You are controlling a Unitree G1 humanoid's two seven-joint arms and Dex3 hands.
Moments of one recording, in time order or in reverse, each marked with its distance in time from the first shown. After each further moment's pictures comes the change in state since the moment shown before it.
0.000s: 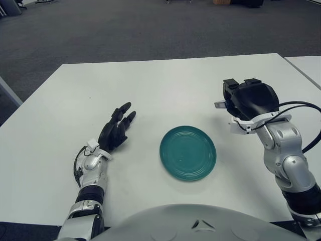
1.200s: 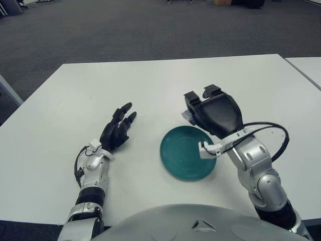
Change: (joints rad) left arm 0.020 0.006 -0.026 -0.047 0.032 0.029 0.066; right arm 0.119 0.233 0.214 -0.114 -0.221 -0.242 -0.071
